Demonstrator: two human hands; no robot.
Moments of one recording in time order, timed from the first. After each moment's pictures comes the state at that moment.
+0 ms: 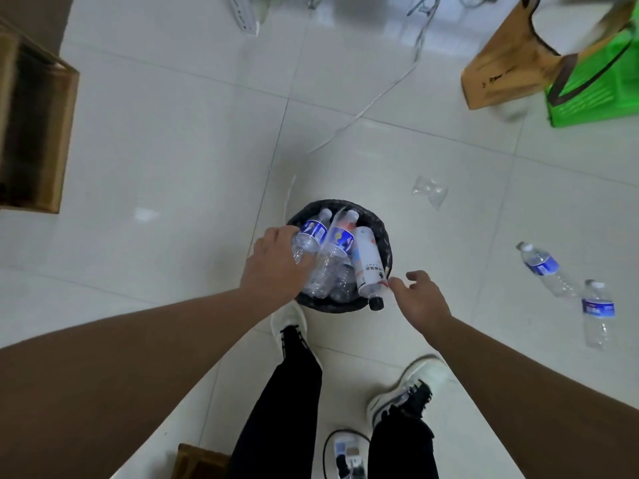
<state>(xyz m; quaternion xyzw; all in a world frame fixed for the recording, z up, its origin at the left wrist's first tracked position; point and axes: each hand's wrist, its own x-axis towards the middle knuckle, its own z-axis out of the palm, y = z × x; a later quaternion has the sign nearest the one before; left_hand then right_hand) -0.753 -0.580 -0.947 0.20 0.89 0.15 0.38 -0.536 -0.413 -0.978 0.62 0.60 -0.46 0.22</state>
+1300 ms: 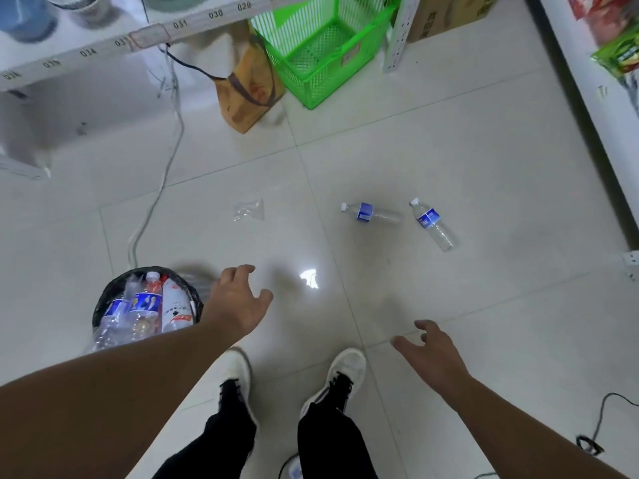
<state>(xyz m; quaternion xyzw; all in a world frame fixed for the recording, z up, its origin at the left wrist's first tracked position) -0.432 -0.351 -0.923 0.38 0.84 -0.02 0.38 -0.061 -0.325 -0.908 0.73 0.43 -0.53 0.09</state>
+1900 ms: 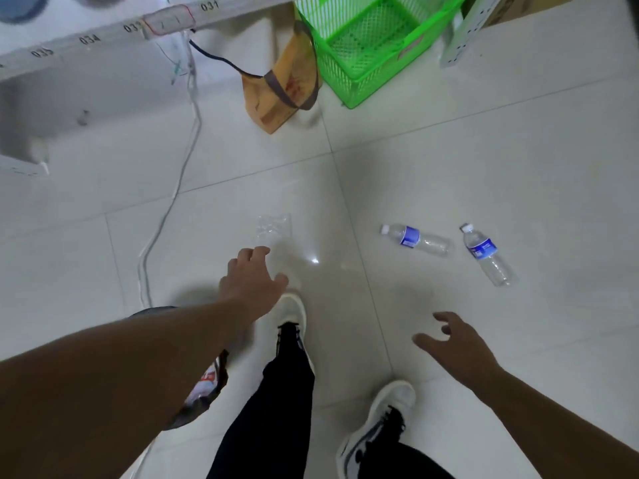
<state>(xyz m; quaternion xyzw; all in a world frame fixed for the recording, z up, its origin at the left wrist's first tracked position) -0.556 -0.228 -1.019 0.38 0.83 -0.07 0.40 -0.180 -0.191 -0.972 0.72 0.44 -0.51 0.16</state>
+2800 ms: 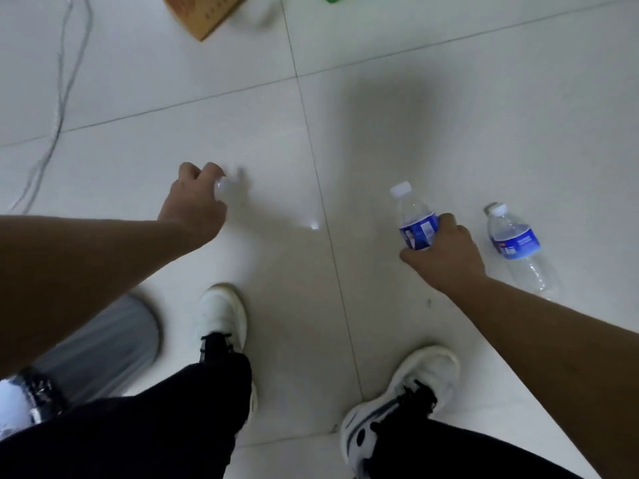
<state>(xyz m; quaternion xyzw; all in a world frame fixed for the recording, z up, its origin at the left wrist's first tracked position) -0.560 -0.135 -1.270 0.45 0.85 -0.01 0.28 -0.154 -0.040 -1.240 0.69 0.60 -0.36 0.16</state>
